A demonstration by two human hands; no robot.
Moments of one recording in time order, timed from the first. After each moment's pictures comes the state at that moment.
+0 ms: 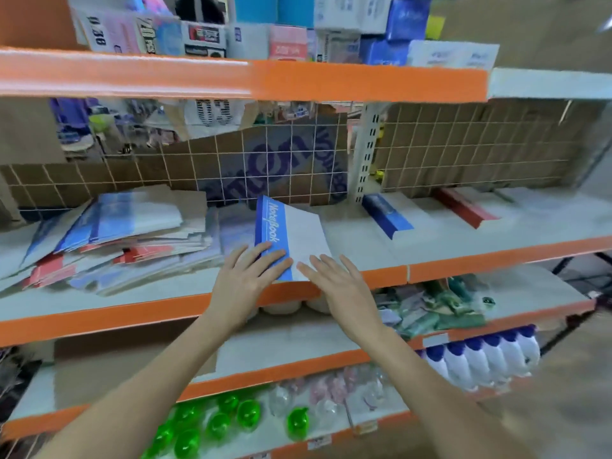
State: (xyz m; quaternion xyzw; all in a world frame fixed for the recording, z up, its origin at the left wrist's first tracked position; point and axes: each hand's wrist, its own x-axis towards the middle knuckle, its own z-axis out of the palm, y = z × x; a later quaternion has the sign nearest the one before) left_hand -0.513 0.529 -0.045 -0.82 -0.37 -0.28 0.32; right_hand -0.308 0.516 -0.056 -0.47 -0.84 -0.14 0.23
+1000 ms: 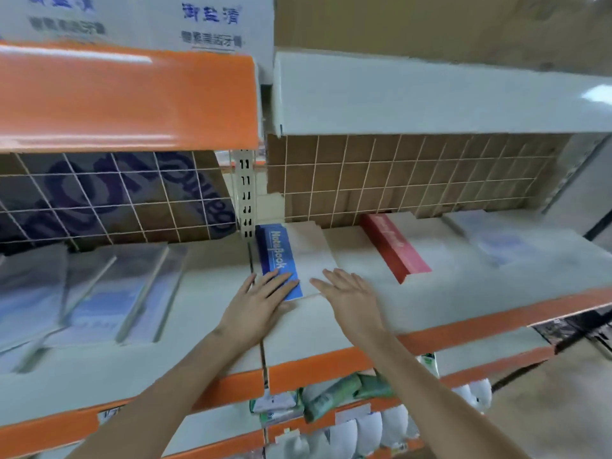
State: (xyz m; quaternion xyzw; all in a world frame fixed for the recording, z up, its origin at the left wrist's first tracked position) left_hand -0.210 0.748 -0.108 -0.87 -0.49 -0.06 0.03; right_hand 0.001 0.739 -0.098 -0.59 -0.80 -0.02 0.10
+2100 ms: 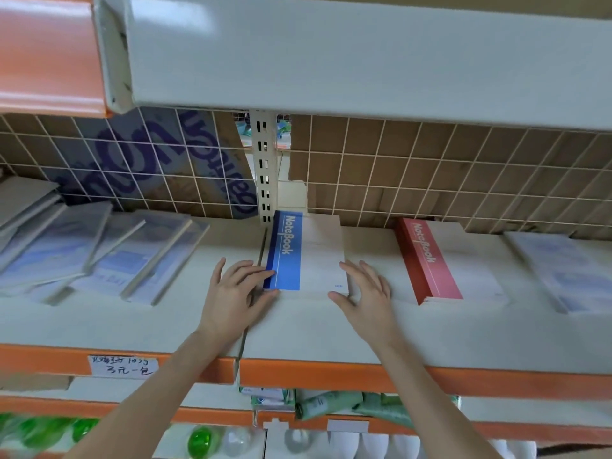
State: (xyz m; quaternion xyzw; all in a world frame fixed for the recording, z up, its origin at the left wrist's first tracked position) left_hand -0.197 0.726 -0.113 -0.71 -0.64 -0.29 0.06; right_hand 0.042 0.778 -0.118 -0.54 -0.76 0.18 0.30
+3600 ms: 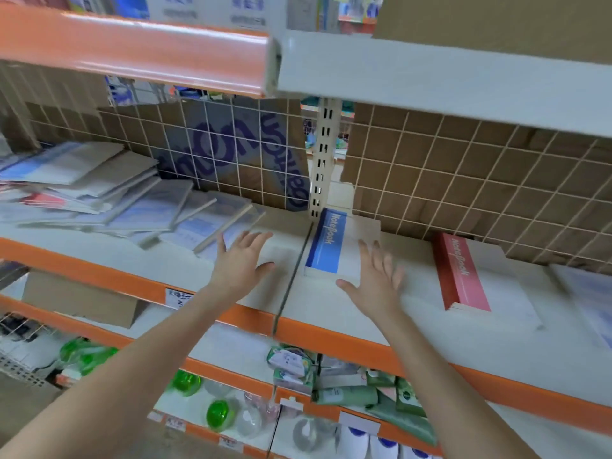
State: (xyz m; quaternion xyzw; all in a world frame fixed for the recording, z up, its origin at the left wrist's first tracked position) left_hand -0.230 0.681 -0.073 -0.61 -0.78 -0.14 0.04; right_hand 0.003 0.766 -0.086 -0.55 -0.81 0.13 0.14
